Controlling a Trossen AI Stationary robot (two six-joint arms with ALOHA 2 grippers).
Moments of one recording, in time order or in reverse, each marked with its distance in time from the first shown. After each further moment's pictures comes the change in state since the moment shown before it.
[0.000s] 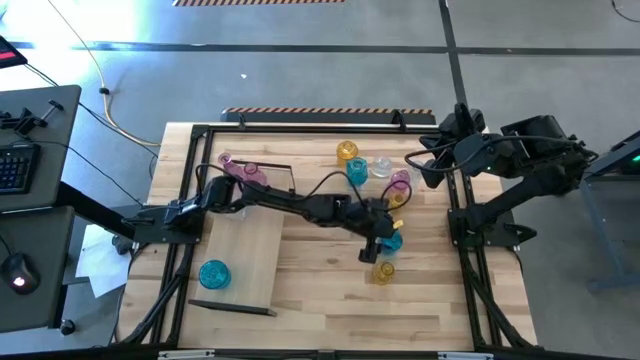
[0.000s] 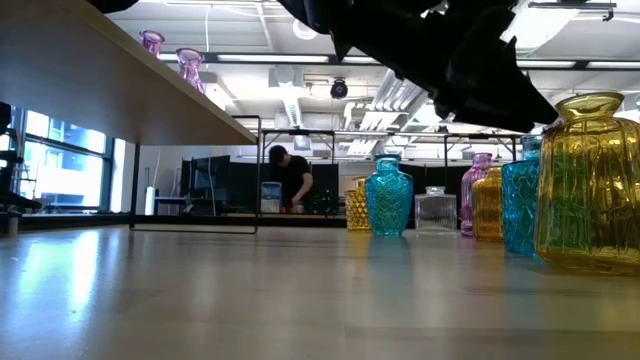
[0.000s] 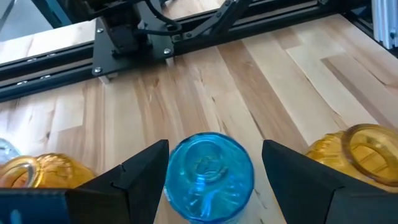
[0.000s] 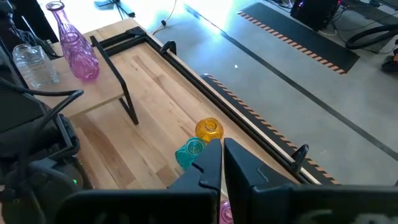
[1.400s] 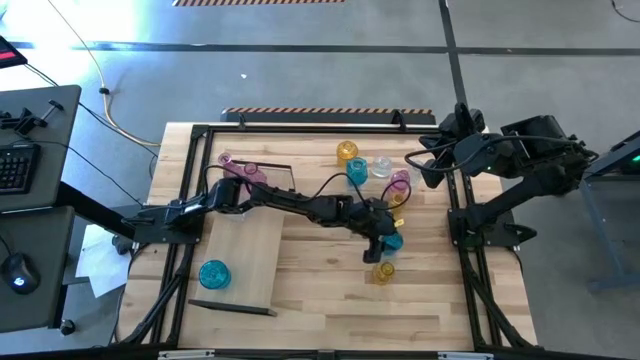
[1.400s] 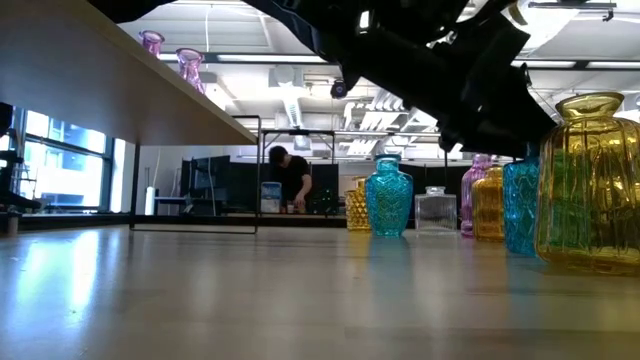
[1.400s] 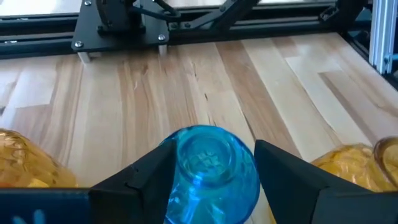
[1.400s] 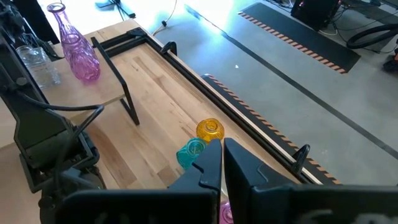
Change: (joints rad) left arm 0.011 0.068 0.002 0.085 0.078 -0.162; right arm 0.000 0.000 0.000 0.003 -0.001 0.003
